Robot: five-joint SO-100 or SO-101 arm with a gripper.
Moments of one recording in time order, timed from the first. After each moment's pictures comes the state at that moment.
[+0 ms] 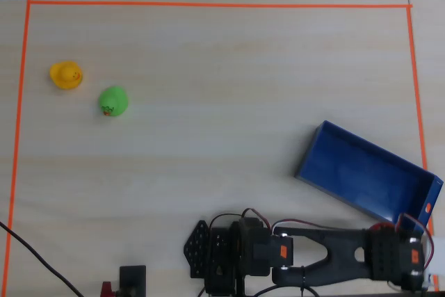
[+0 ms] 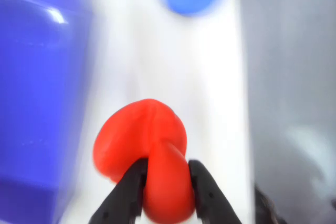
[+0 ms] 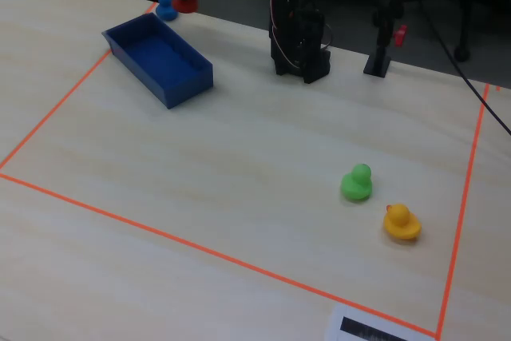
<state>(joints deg) 95.4 94.6 79.7 81.6 -80.9</state>
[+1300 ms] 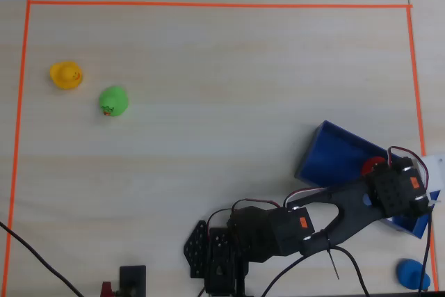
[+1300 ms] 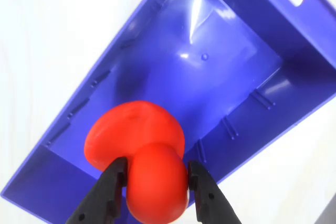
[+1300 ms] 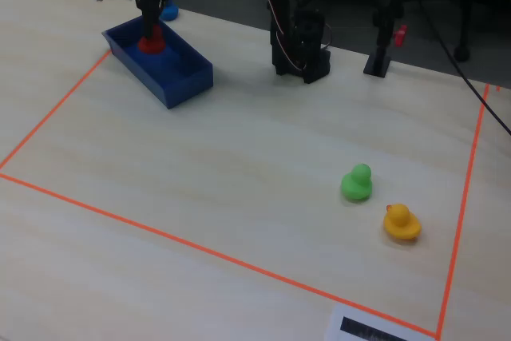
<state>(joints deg) 75.8 79.9 72.1 76.8 -81.9</state>
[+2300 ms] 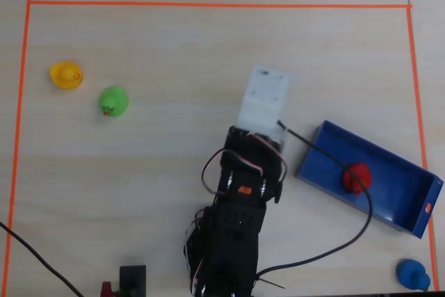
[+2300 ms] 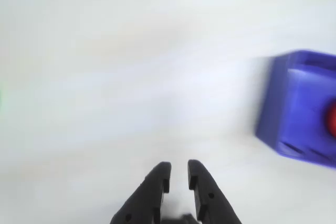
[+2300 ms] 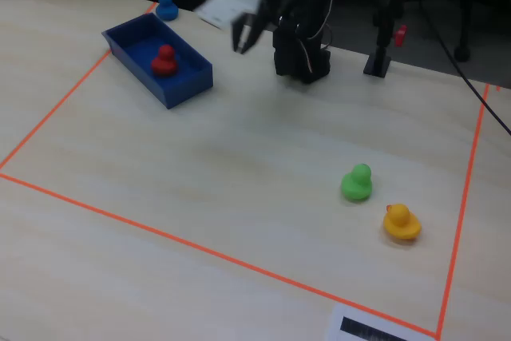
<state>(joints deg) 15.3 151.5 119.1 86.4 -89.0</state>
